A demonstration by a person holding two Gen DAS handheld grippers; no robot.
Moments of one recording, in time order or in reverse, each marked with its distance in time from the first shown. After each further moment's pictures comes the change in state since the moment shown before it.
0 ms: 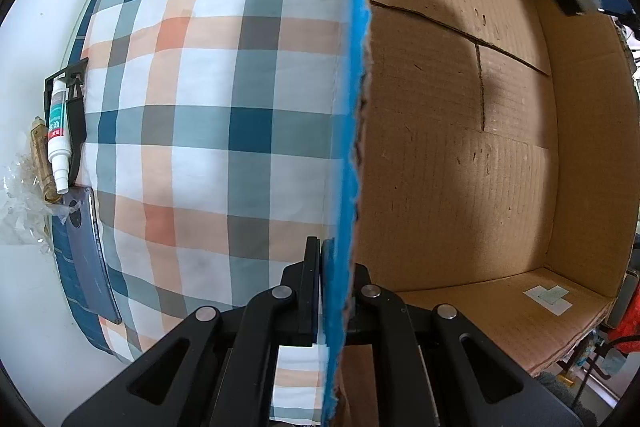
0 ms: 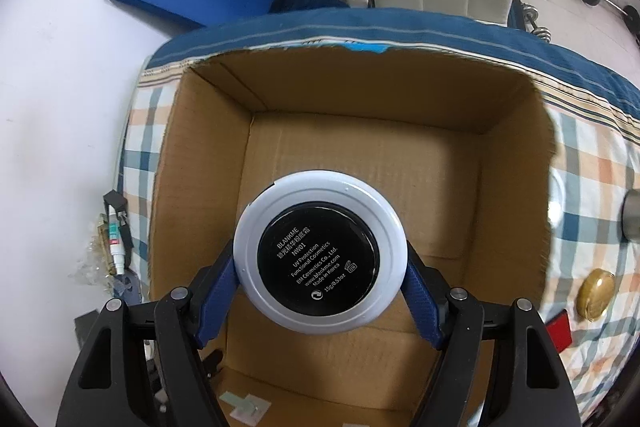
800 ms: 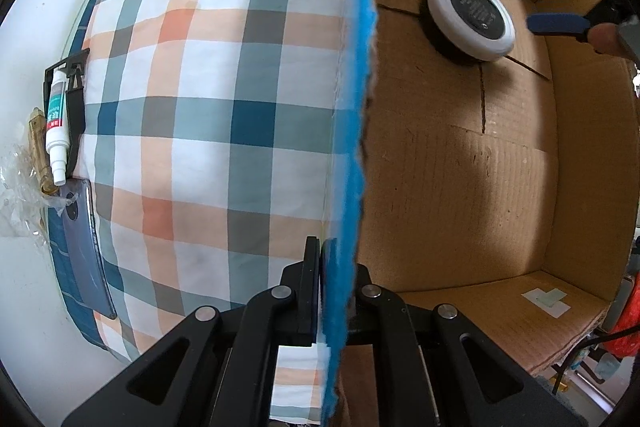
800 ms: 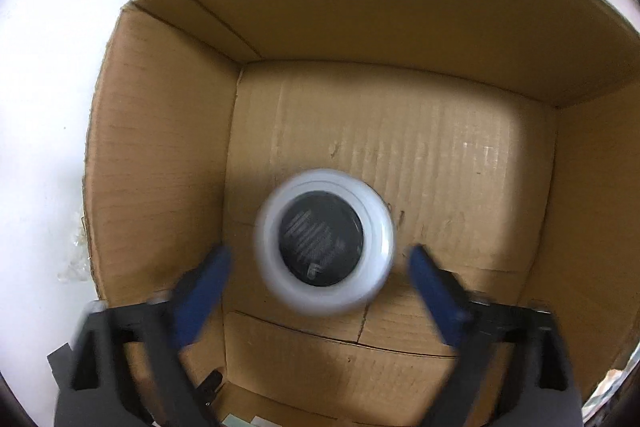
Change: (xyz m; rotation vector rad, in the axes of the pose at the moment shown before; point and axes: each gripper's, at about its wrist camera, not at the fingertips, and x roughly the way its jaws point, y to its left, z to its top) left arm 0.001 0.009 -0.005 -0.020 0.002 -0.008; right arm 0.088 0.008 0.014 0.020 0.144 0.032
